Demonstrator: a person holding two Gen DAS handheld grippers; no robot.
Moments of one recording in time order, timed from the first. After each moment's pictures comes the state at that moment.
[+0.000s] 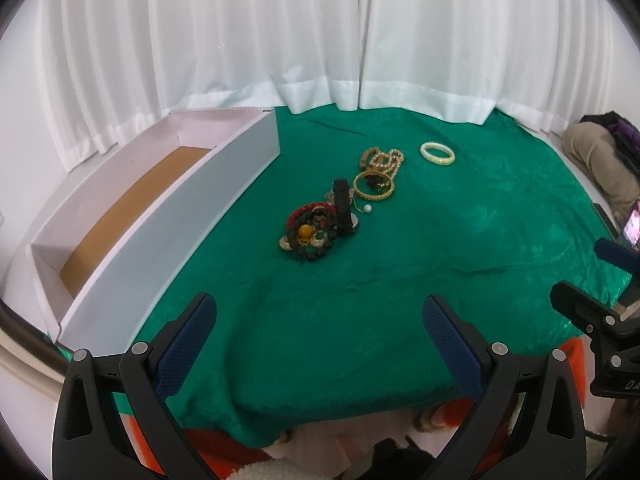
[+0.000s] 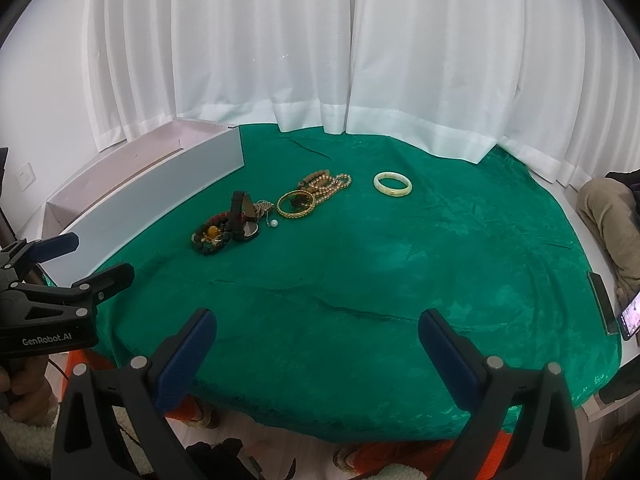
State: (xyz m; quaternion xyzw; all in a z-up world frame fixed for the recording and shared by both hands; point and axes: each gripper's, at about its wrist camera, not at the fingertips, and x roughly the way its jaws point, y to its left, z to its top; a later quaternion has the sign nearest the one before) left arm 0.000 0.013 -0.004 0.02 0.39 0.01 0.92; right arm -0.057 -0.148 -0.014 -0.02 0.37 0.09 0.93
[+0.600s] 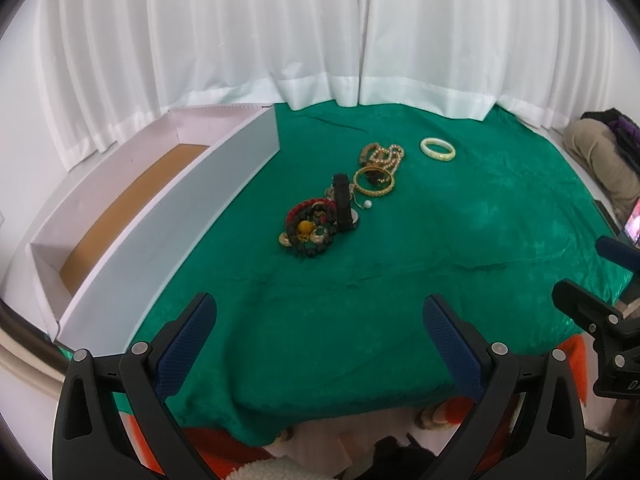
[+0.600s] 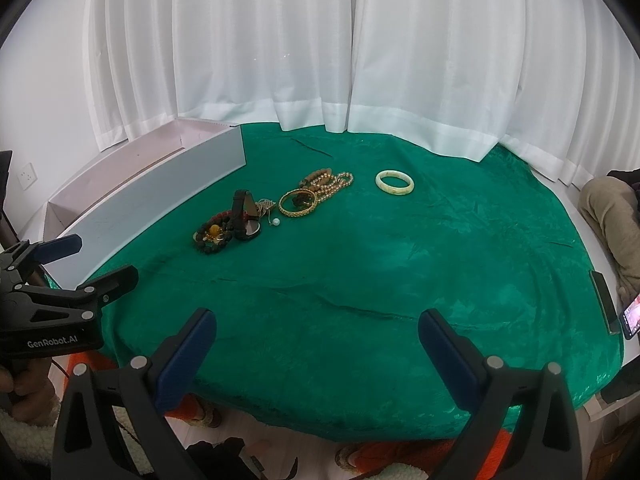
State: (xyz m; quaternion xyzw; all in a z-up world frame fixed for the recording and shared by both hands) left arm 0.002 0.013 -0.005 0.02 0.39 0.01 0.92; right arm -0.058 -0.145 -0.015 -0.02 0.37 0.09 0.93
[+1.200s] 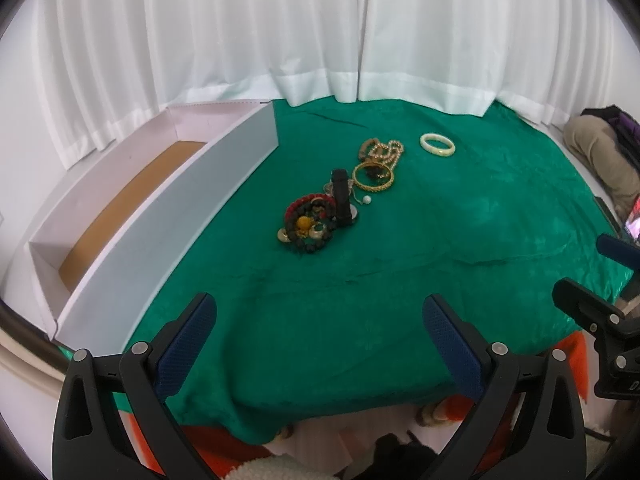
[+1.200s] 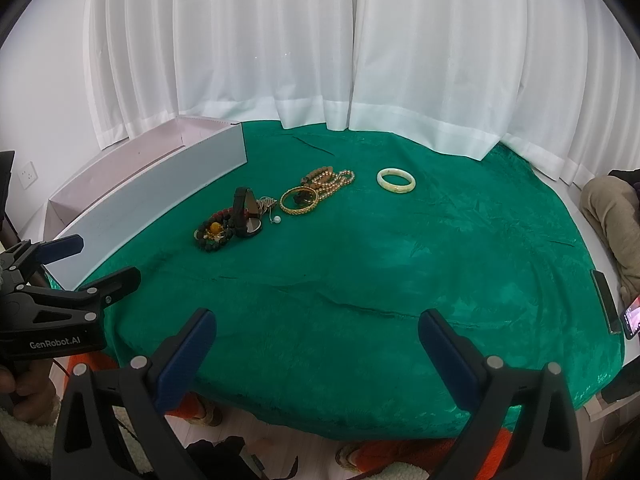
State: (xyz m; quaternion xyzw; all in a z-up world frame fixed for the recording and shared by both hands) left arm 0.005 0.013 -0.007 0.02 0.40 0.01 0.92; right arm -0.057 -0.145 -0.016 -0.02 0.37 0.09 0.92
